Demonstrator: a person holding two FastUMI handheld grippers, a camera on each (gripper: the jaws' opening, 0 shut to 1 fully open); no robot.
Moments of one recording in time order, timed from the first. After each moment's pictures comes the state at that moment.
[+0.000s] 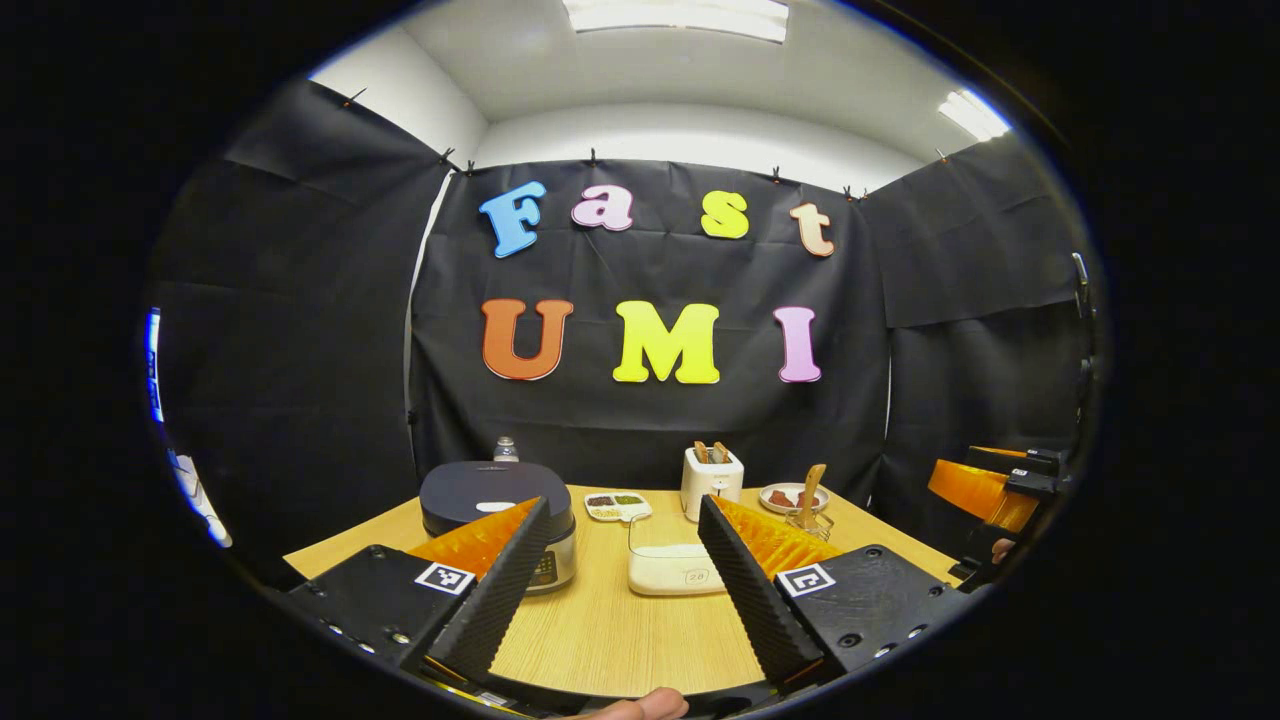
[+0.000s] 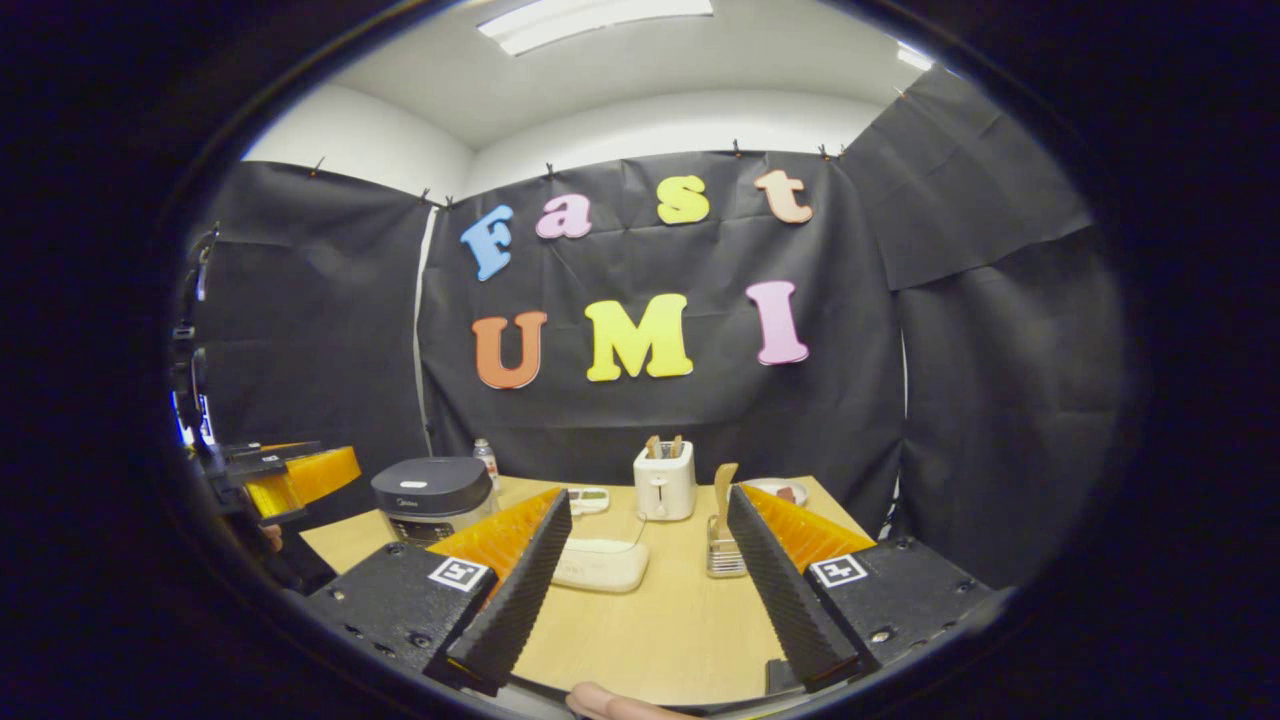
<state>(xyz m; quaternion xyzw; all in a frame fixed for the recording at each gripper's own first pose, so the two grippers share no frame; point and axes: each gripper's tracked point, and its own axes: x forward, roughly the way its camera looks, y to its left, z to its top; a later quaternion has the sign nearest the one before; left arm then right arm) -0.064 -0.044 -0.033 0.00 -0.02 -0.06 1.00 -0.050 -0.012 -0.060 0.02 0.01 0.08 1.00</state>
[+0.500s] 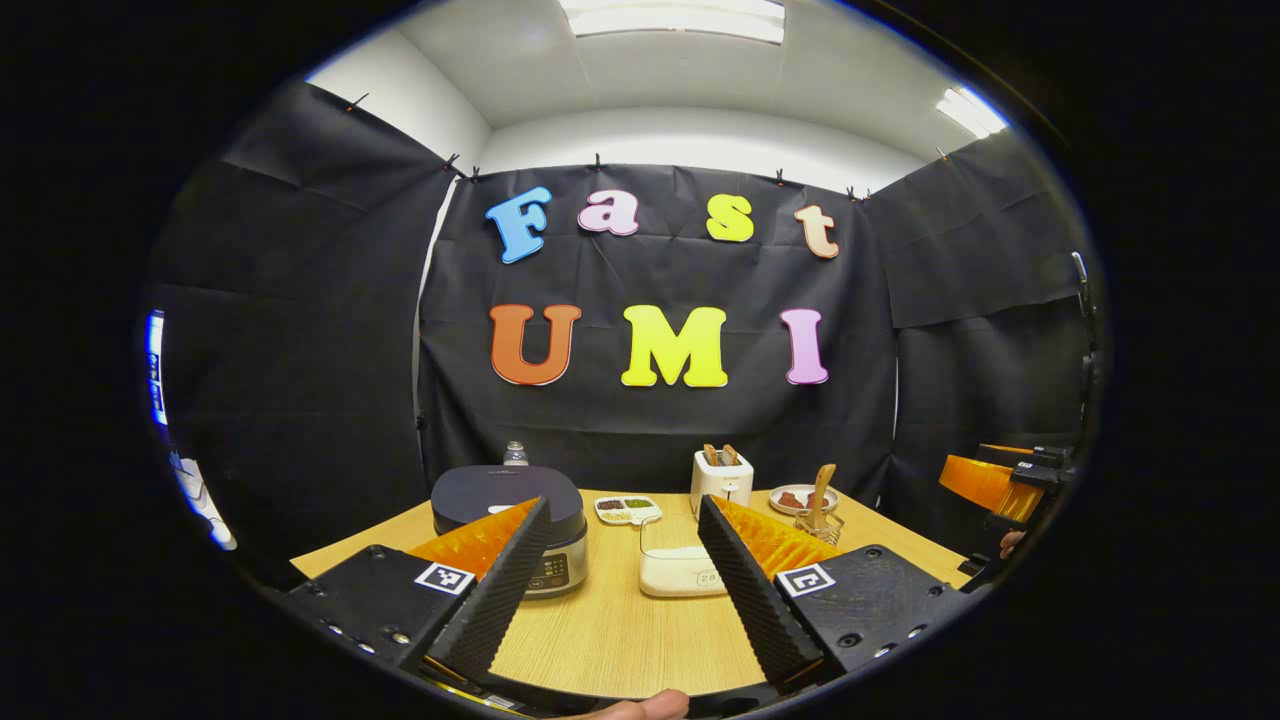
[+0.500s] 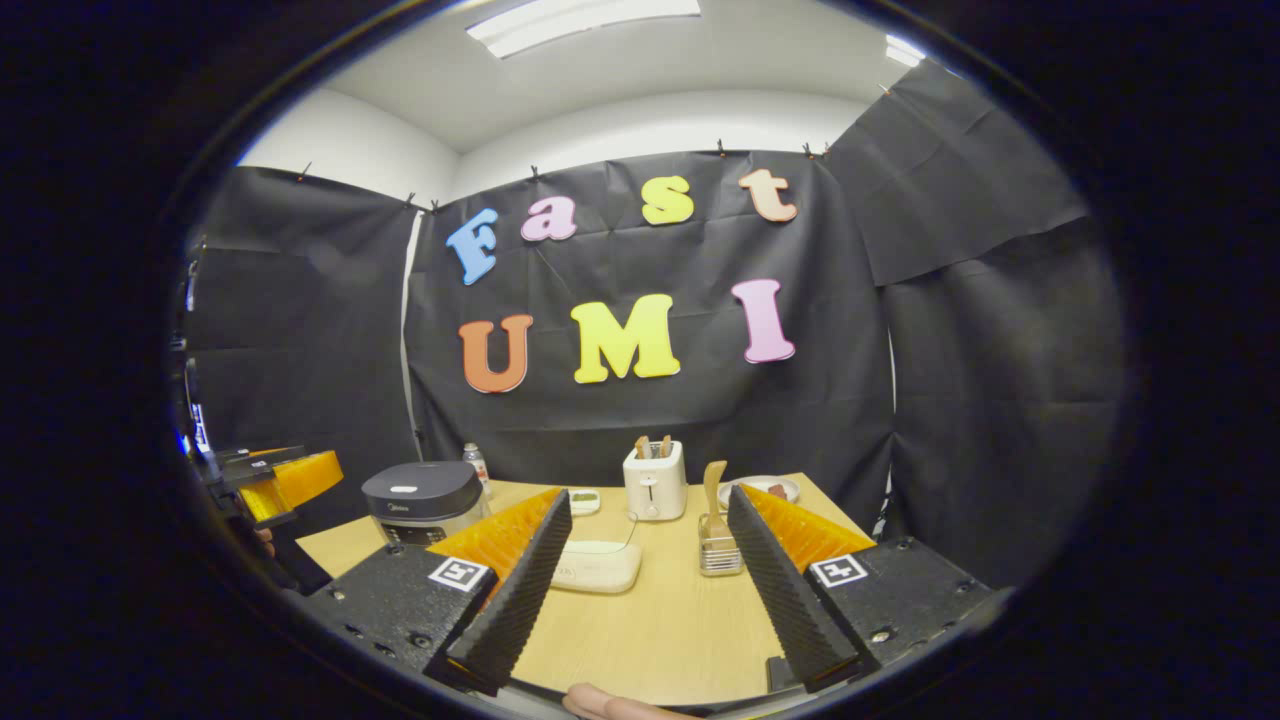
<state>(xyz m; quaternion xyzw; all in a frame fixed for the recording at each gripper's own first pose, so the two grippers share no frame) -0.064 -0.028 -0.031 0.01 -0.02 -0.04 1.00 -0.051 -0.020 -0.064 0.04 0.01 0.06 1.00</state>
